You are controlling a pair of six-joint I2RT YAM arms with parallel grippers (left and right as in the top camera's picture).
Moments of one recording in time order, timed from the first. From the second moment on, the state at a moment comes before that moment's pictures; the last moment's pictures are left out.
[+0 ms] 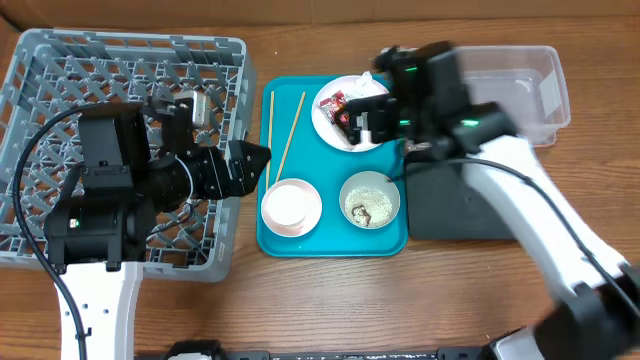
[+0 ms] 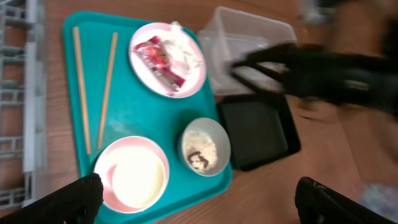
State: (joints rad) left arm 0.02 1.15 1.35 -1.03 0.62 -0.18; right arm 0.43 1.68 1.46 -0.58 -0.27 0.25
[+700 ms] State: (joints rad) left arm -0.05 0.85 1.57 -1.09 0.56 -0.04; right arm 0.42 2.13 1.46 -0.26 0.04 0.17
